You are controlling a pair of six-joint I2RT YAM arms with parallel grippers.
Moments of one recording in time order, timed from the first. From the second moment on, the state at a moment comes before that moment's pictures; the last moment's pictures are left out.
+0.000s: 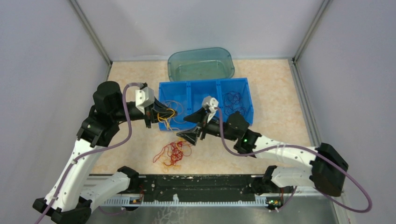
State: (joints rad) left arm -0.47 0.90 1.20 -0.50 0.92 0.25; right arm 1.01 1.11 0.64 0.63 -0.29 0.32
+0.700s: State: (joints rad) left arm -0.47 1.12 1.20 -0.40 0.41 0.39; right arm 1.01 1.12 0.44 0.55 0.08 0.28
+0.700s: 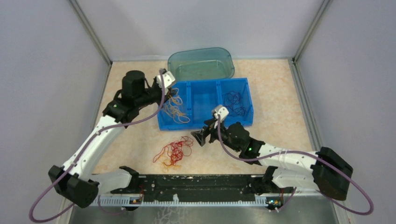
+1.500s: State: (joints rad) left arm -0.42 1.48 1.09 -0.09 0.10 0.61; right arm 1.01 0.87 0.44 0.31 0.27 0.25
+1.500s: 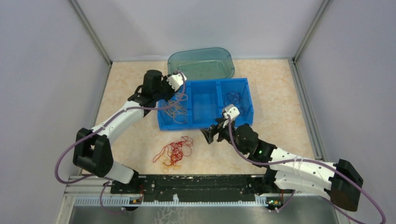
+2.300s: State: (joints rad) left arm -0.18 1.00 1.03 -0.55 0.50 0.66; right arm 1.15 1.42 0.81 0.22 -0.19 -0.12
